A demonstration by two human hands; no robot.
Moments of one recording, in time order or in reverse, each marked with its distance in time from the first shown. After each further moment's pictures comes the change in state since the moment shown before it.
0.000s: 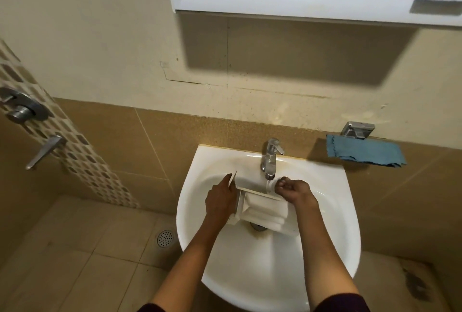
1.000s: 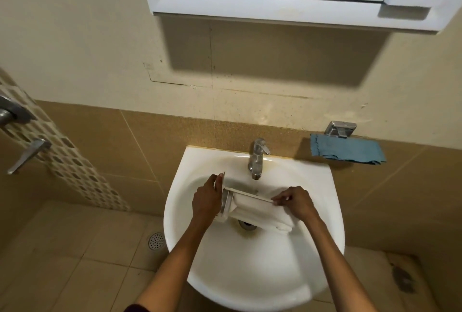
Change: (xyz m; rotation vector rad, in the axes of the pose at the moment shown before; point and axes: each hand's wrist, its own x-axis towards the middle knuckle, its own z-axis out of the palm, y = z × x) left_hand 0.004 -0.001 0.008 -0.111 0.024 -0.090; right_hand -0.007 -0.005 -0.043 -1.006 -0.028 -0.360
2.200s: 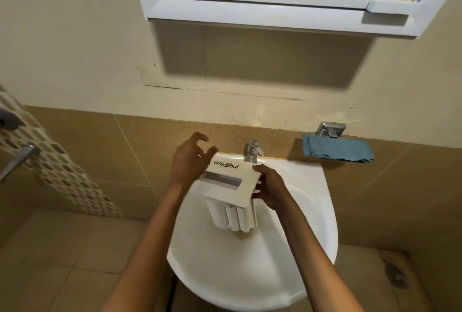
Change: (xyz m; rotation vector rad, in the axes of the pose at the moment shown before) left_hand 0.019 0.067 -0.094 -0.038 0.058 0.207; right_hand -0.014 -0.098 0.005 0.993 -0.113 0.311
